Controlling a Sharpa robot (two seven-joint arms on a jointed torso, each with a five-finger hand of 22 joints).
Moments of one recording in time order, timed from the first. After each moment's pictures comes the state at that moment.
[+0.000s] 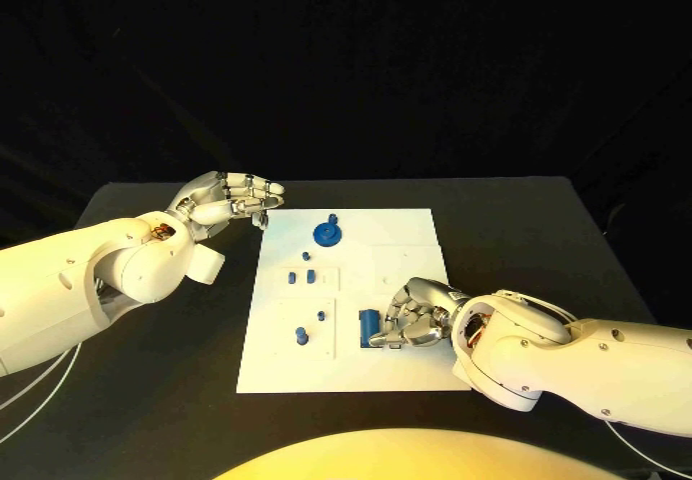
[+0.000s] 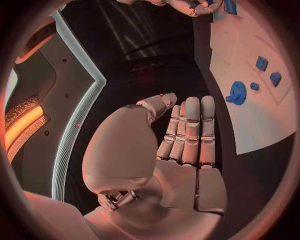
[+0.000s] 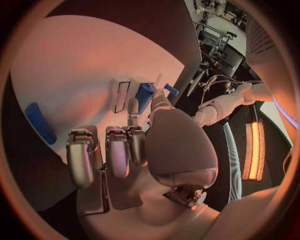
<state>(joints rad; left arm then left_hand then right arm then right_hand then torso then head) 1.17 -0.90 -0.01 1.45 -0.23 -0.08 0.30 1.38 -0.18 0.57 -0.03 0.25 0.81 0.20 0.40 0.24 0.86 0.14 0.57 0.16 1.03 0.06 1.18 0.41 0.17 0.81 0.16 1.06 0.68 1.02 -0.95 -0.13 1.94 -1.27 -0.42 -0.57 1.26 -0.13 -0.04 0.29 0.07 1.03 0.05 0.49 0.52 1.47 -0.01 1.49 1.31 1.47 -0.08 1.56 1.31 0.01 1.47 0.03 1.57 1.31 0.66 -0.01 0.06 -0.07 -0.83</state>
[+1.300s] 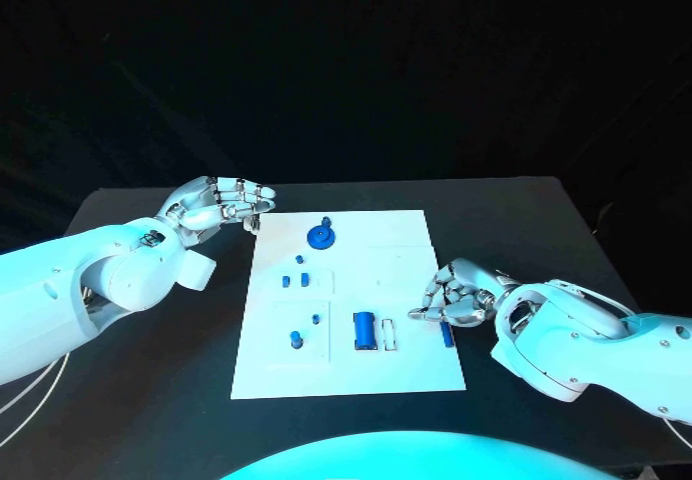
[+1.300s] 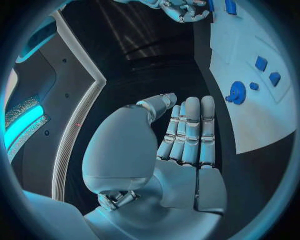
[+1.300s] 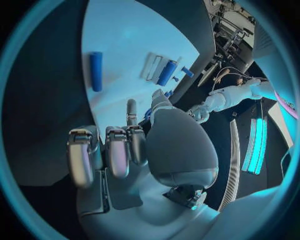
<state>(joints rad) 1.17 -0.91 -0.01 1.46 -0.23 -0.08 0.30 1.38 -0.18 0.57 -0.03 0.25 0.81 0.20 0.40 0.24 0.86 0.14 0.57 0.16 1.03 0.06 1.18 0.41 0.17 0.81 0.16 1.06 0.68 1.04 -1.16 -0.13 1.99 -1.32 -0.50 -0.55 1.25 -0.13 -0.03 0.29 0.12 0.98 0.07 0.45 0.48 1.47 0.00 1.48 1.31 1.47 -0.08 1.56 1.31 0.01 1.47 0.03 1.57 1.31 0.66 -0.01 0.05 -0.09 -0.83</state>
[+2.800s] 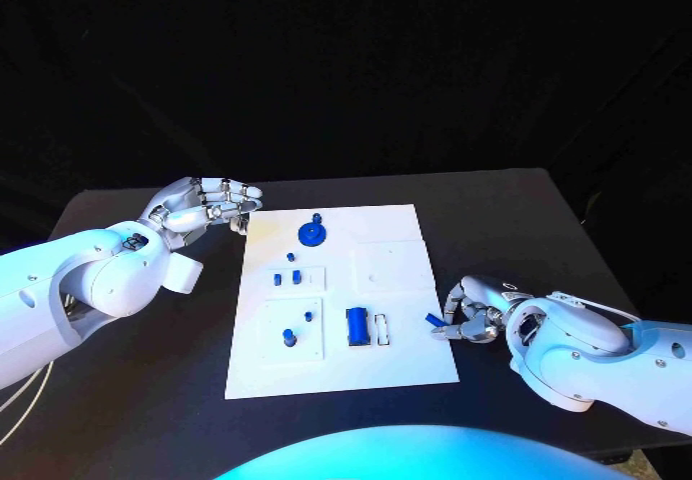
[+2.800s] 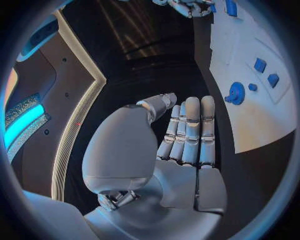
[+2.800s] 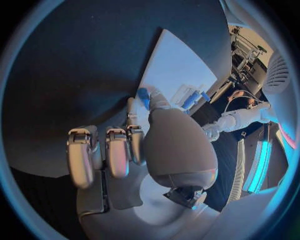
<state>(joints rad) 1.17 -0.92 -0.01 1.47 -0.23 -0.08 0.30 1.38 -0.18 0.57 -0.03 0.25 0.81 0.20 0.40 0.24 0.86 0.14 0.57 0.16 1.03 0.06 1.18 0.41 0.17 0.81 0.16 1.06 0.68 0.95 -1.20 -0.13 1.95 -1.50 -0.42 -0.62 1.29 -0.14 -0.02 0.29 0.11 1.01 0.06 0.46 0.48 1.47 0.00 1.47 1.31 1.47 -0.07 1.56 1.31 0.01 1.47 0.04 1.57 1.31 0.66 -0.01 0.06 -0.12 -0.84</state>
